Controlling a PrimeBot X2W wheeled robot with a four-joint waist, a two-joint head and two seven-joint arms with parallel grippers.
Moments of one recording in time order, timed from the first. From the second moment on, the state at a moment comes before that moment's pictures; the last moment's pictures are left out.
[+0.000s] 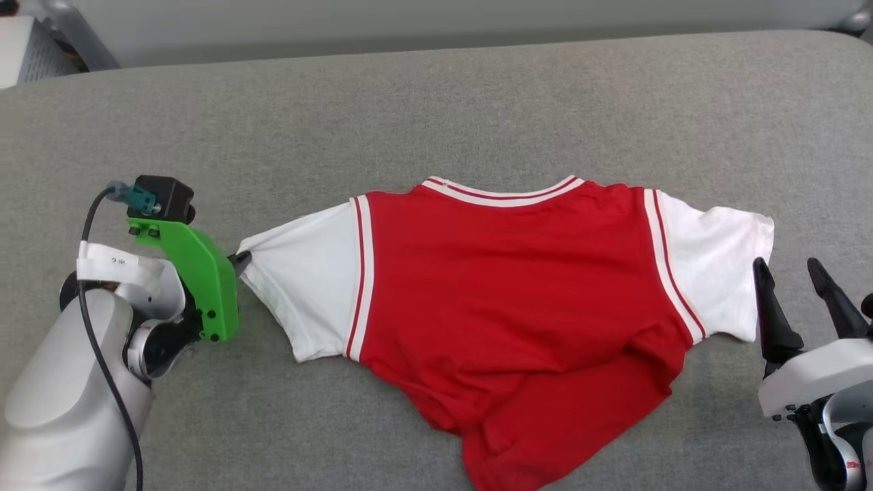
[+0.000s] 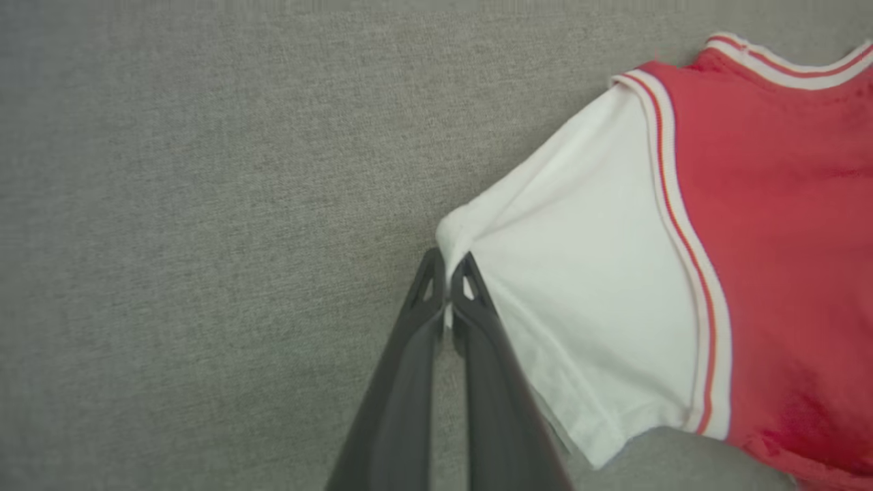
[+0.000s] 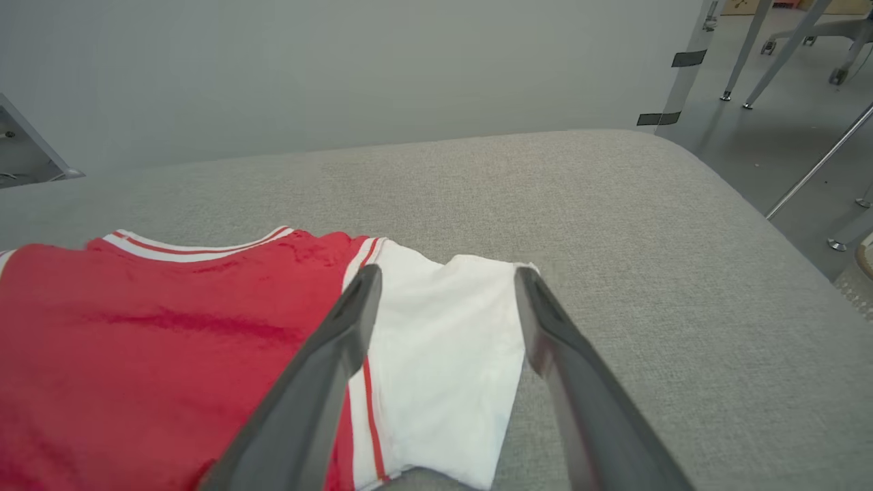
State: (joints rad) left arm -0.55 0.49 -0.38 0.44 -0.74 -0.11 0.53; right arm -0.08 -0.20 -0.11 -0.02 0.27 0.13 0.04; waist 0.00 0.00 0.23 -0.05
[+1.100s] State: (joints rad) left arm -0.17 0.50 -0.38 -0.36 -0.79 0.09 0.55; right arm -0.46 -0.51 -0.13 0.22 0.36 0.13 0.91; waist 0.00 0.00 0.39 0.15
